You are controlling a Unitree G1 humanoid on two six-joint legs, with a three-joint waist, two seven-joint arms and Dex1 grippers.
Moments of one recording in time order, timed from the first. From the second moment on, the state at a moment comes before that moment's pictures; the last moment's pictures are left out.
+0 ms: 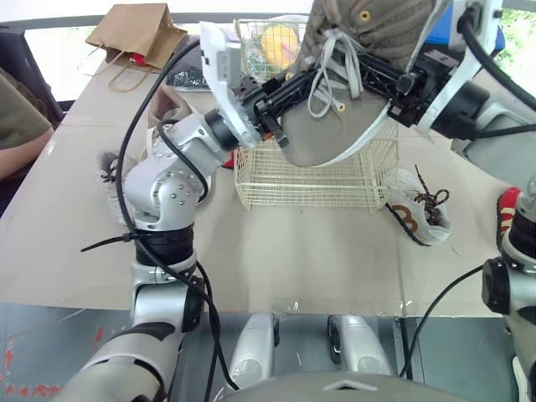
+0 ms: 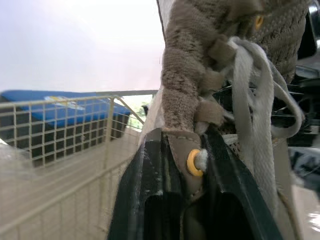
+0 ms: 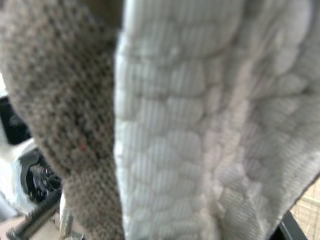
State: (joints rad) left arm -0.74 0.37 0.15 -0.23 -0.79 0.73 -0.67; right arm -0.90 -0.66 -0.07 -0.36 1.20 0.95 0.03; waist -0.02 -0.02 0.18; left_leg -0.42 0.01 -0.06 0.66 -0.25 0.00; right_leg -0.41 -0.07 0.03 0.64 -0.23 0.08
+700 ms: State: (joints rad) left arm -0.35 0.62 0.33 -0.57 -1.13 0.84 -0.61; right arm -1.38 -0.59 0.09 0.75 0.30 -0.15 1.07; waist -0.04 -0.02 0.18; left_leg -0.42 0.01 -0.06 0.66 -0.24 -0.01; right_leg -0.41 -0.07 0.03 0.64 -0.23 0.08
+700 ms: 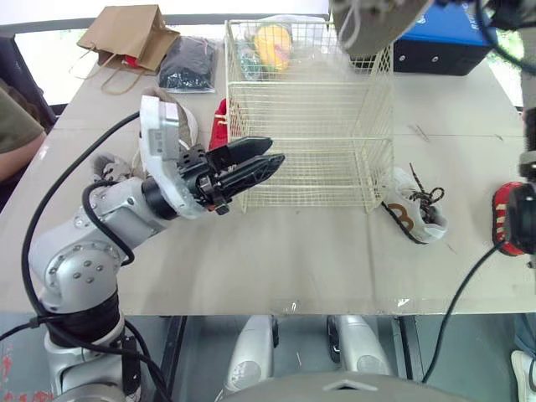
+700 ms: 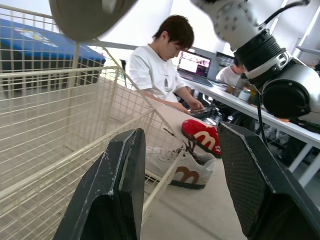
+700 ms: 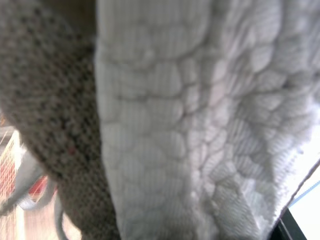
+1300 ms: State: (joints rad) left arm -0.23 0.65 0.38 -0.62 -1.10 0.69 -0.56; right arm -1.43 -0.51 -0.03 1.05 0.25 -0.13 1.12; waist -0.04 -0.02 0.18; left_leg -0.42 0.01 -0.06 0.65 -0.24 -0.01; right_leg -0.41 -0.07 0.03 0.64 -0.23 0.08
